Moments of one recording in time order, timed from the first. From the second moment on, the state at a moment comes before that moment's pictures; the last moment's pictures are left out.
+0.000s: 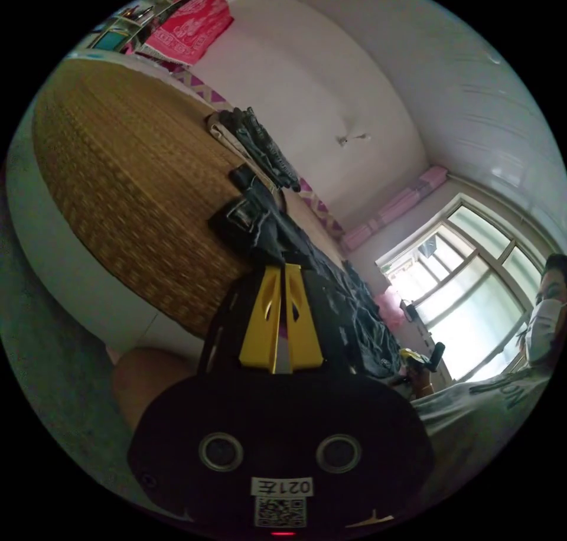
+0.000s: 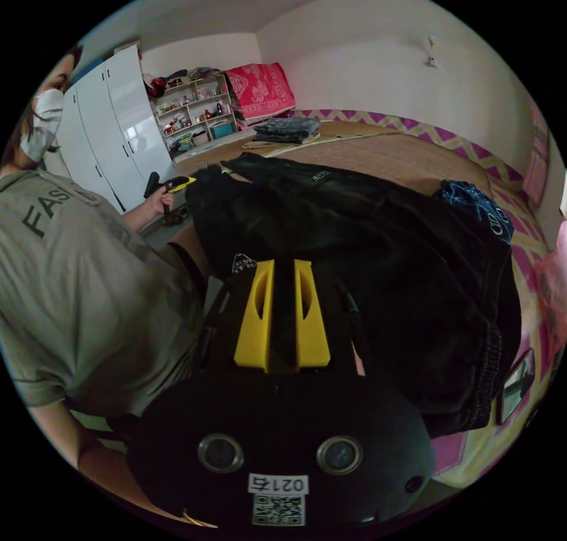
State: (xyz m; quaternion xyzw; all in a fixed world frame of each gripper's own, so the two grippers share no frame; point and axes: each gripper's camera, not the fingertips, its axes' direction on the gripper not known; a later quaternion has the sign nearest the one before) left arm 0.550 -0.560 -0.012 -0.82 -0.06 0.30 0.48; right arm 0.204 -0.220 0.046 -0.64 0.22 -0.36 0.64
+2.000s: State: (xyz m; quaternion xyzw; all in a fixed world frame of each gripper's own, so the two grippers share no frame) left arm 0.548 -0.550 0.148 -0.82 -0.07 0.22 0.52; right arm 0.210 -0.399 0.047 -0.16 0.53 -0.05 0.83
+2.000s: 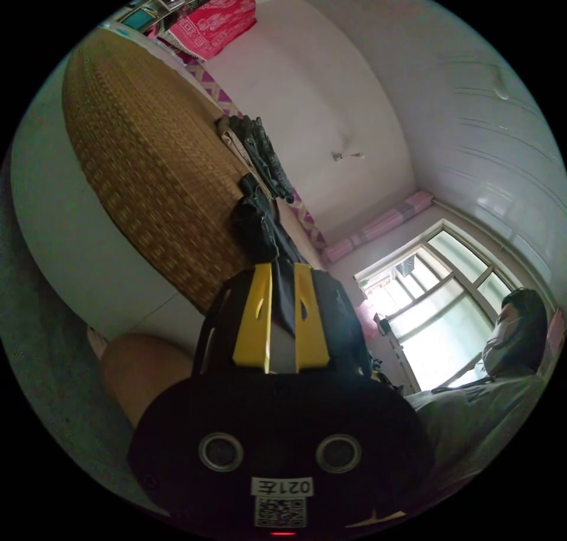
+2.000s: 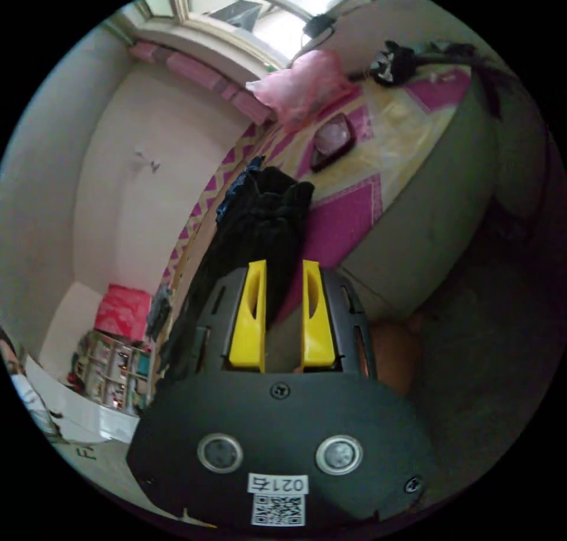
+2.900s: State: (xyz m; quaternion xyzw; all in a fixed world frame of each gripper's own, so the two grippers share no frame) left arm 0.513 -0.193 0.228 -0.86 -0.16 0.32 0.37; right arm 0.310 -0.576 0.348 -0.27 0.45 0.05 0.85
